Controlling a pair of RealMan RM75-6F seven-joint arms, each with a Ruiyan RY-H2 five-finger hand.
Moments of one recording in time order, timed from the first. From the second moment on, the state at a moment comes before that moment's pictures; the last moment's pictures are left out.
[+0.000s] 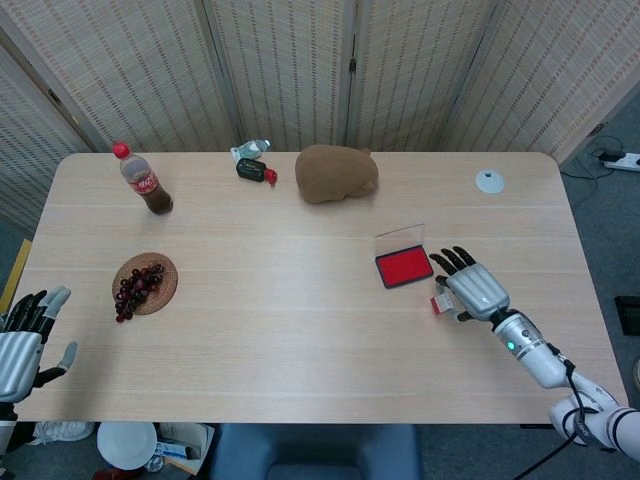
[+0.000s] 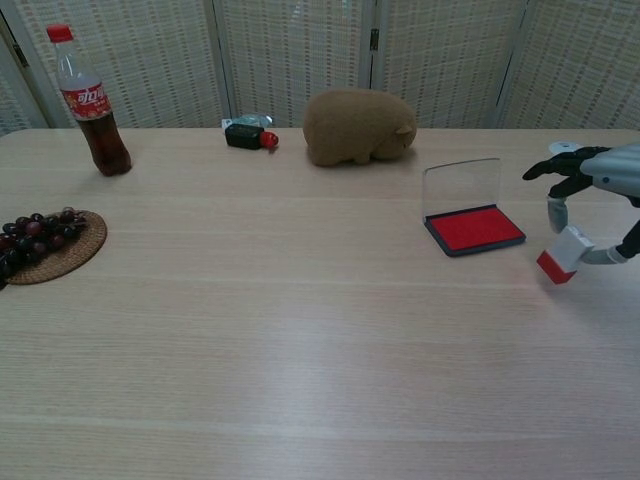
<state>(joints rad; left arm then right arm) -0.14 -1.15 -0.03 -1.43 1.55 1.47 -0.16 0.61 -1.33 0.00 -1.21 -1.53 0.93 0.07</state>
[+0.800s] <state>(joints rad) -0.13 -1.12 -0.04 -1.41 1.53 1.48 -0.26 0.76 -1.44 0.11 -1.09 -1.40 0.77 0.05</state>
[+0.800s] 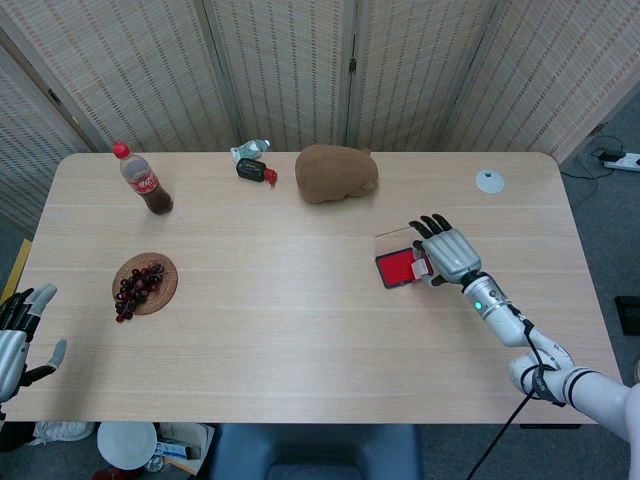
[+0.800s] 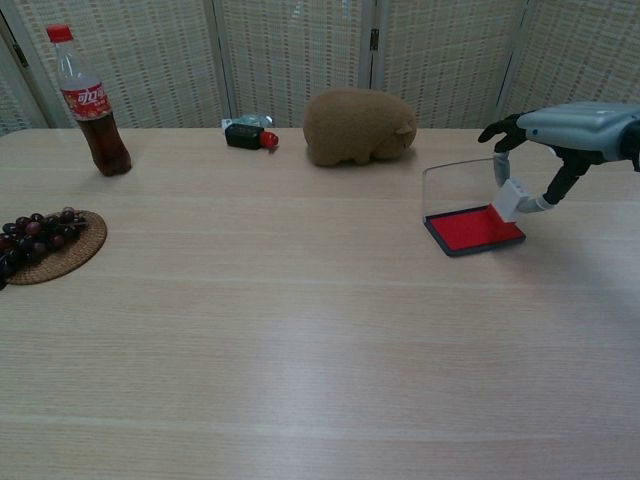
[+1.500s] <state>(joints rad) -0.12 -1.11 -0.04 -1.41 1.53 1.49 -0.30 0.79 -1.51 0.10 -0.99 -1.41 0.77 0.08</state>
